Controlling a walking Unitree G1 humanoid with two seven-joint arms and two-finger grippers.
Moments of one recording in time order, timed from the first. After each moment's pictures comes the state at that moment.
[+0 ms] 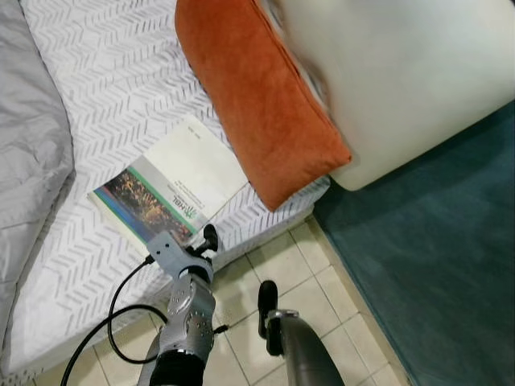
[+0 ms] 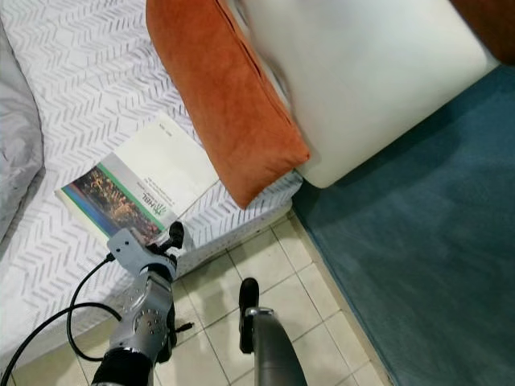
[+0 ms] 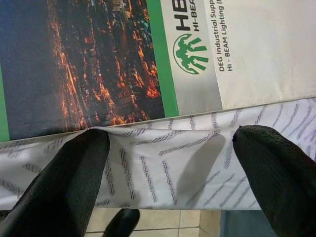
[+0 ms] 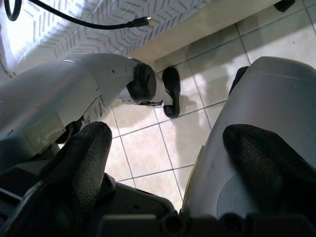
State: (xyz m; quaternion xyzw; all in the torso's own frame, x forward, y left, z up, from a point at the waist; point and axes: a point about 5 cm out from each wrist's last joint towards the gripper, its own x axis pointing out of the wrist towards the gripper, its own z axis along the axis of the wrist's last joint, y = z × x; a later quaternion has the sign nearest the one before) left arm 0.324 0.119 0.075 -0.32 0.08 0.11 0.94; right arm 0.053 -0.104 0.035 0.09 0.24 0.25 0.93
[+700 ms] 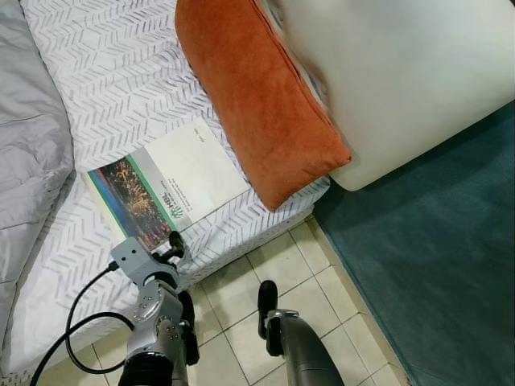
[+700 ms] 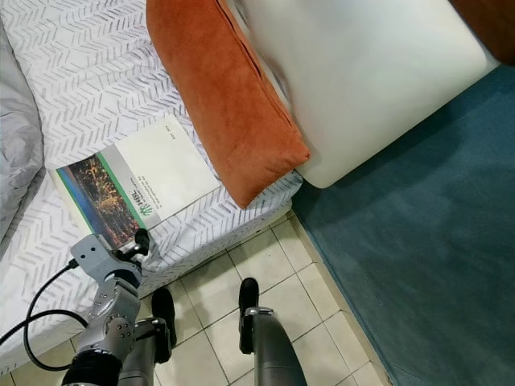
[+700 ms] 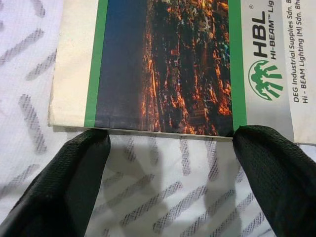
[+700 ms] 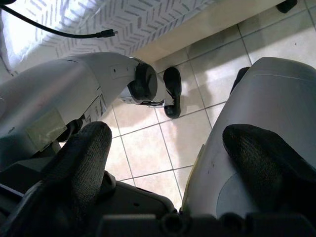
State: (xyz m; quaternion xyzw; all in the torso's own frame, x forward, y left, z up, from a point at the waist) left arm 0.322 0.176 0.068 -0.26 0.06 0.17 0.95; right arm 0.053 -0.105 0.034 0.09 0.23 0.25 0.93
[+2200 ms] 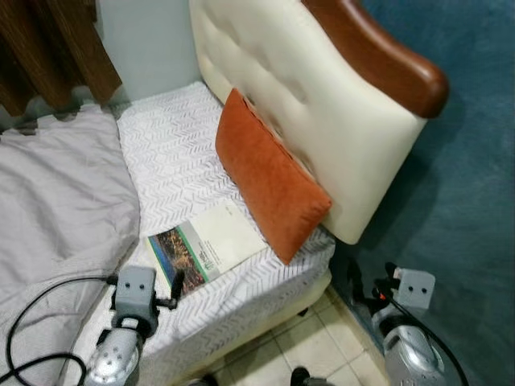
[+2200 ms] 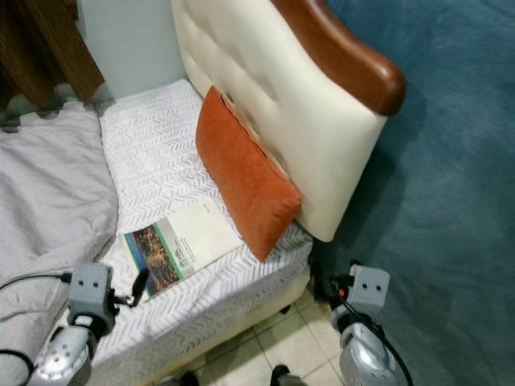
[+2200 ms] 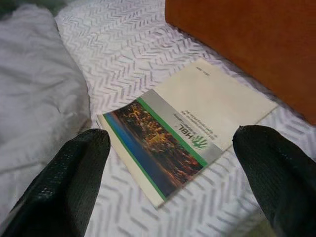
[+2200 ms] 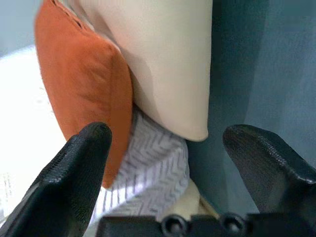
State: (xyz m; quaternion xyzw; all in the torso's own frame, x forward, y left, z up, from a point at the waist) left arm 0.245 0.190 0.071 0.06 0.08 -0.01 0.99; right arm 0.265 -0.190 0.068 0.08 0.02 -0.03 1.00
